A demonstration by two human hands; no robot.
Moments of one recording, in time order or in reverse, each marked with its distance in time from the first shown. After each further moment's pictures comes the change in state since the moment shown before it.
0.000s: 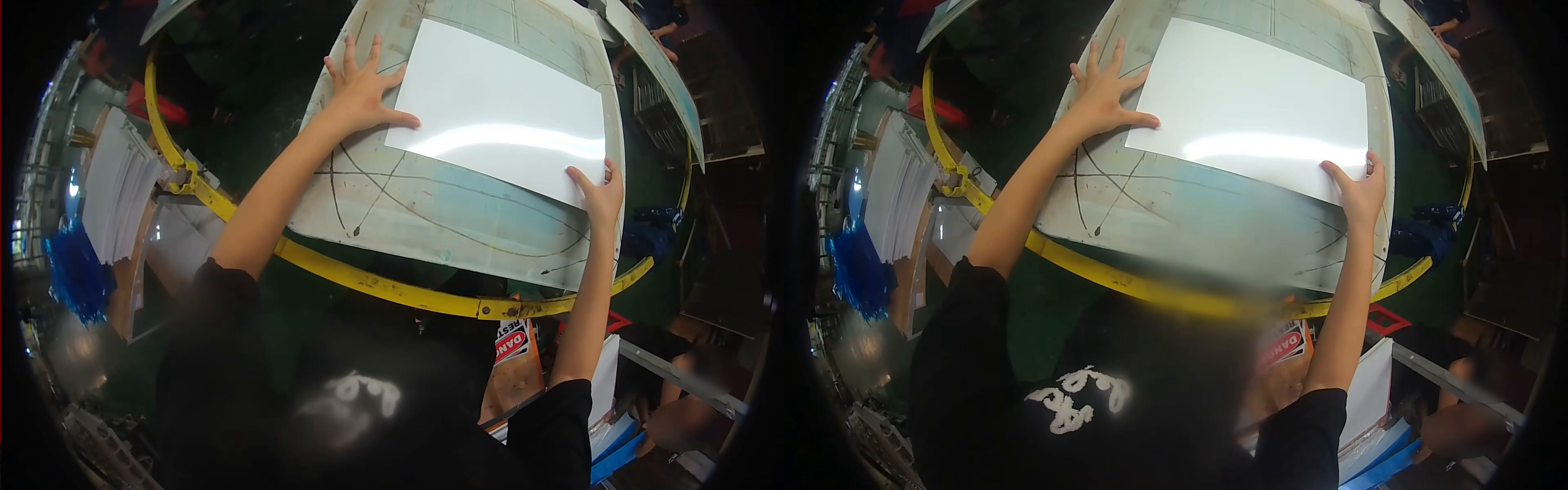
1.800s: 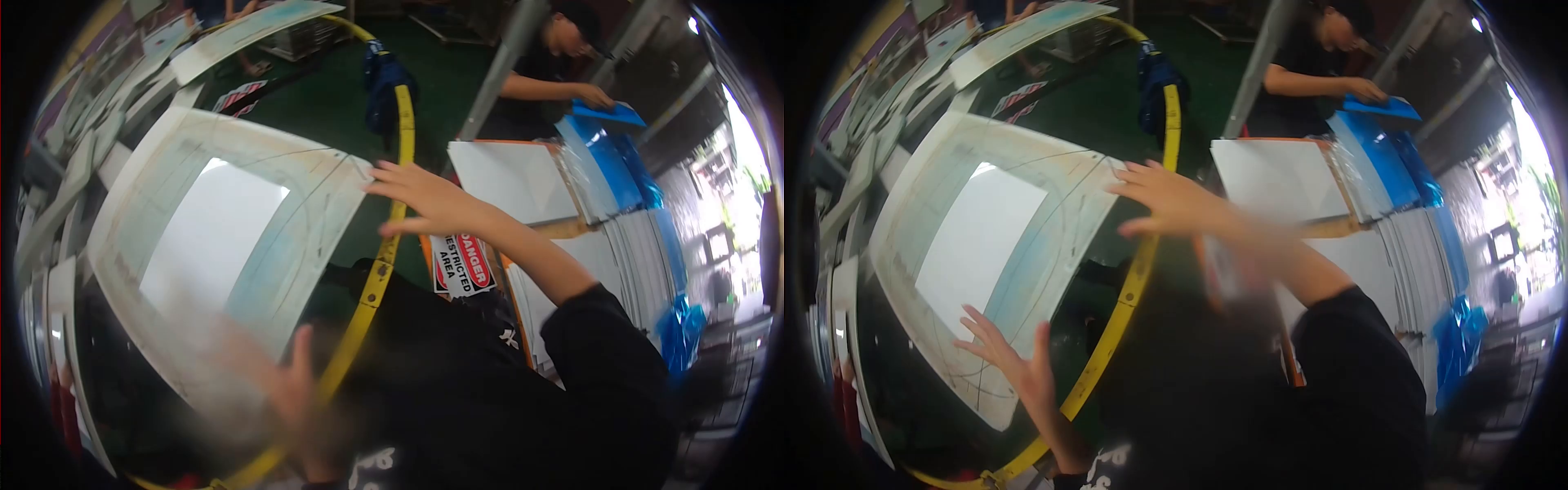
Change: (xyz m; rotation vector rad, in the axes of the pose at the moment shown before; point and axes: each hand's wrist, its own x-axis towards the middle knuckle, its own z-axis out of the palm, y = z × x) left_hand -0.160 0.226 -0.088 -0.550 0.054 0.174; right_hand -0.215 -0.019 -0.203 -0.334 -0.261 -0.170
